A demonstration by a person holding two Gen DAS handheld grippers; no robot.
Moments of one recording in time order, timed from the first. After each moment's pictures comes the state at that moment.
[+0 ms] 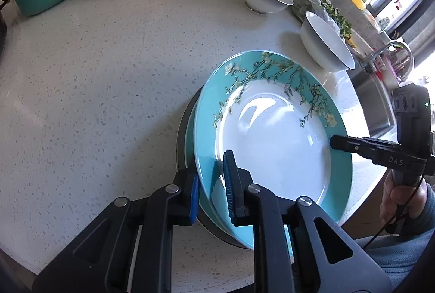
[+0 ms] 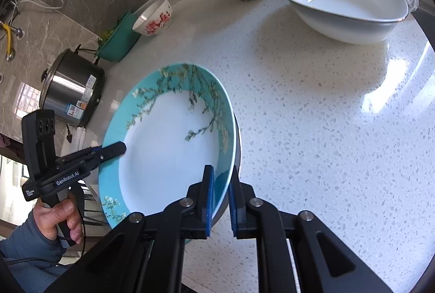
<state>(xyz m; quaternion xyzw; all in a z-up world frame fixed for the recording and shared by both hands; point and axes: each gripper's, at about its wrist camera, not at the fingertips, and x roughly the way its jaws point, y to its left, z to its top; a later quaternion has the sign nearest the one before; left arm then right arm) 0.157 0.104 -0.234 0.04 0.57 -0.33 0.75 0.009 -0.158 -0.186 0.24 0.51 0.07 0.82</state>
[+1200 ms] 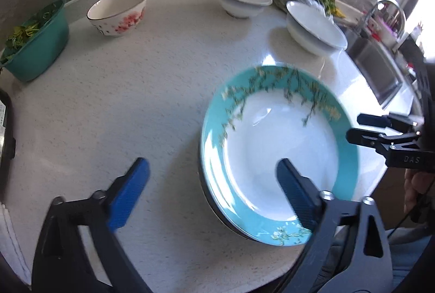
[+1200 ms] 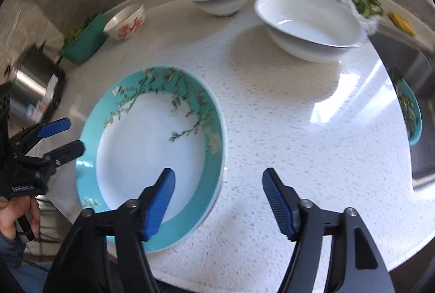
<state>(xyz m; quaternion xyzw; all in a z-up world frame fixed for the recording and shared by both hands) 0.179 0.091 -0.194 0.15 0.52 -0.37 0.75 -0.004 -0.132 -0.155 0.18 0.51 -0.08 0.84</state>
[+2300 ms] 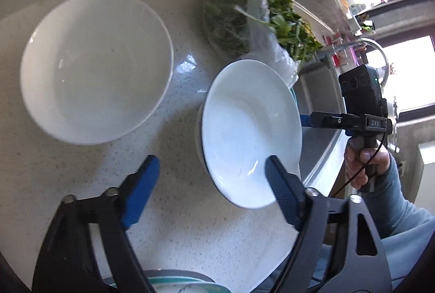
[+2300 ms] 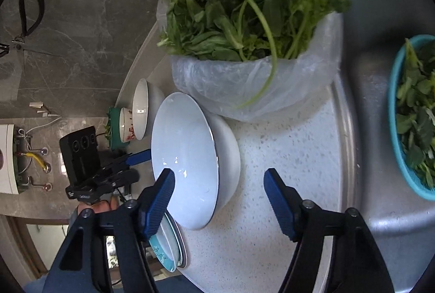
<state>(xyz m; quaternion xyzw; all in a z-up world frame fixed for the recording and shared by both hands) 0.315 -0.193 -0.224 0.04 0.66 -0.46 0.59 0.081 -0.457 -0.176 0.46 0.51 0.10 0.72</state>
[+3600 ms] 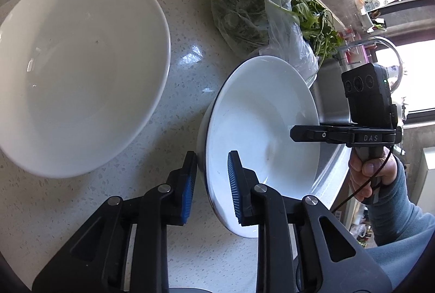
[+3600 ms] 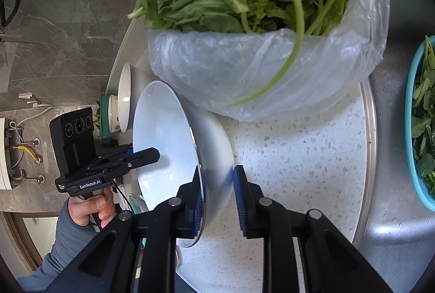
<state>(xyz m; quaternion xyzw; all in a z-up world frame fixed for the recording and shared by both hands) 0.316 -0.223 -0.249 0.05 0.68 -0.45 0.58 0.108 -0.431 -0.199 0.44 0.55 0.11 0.70</state>
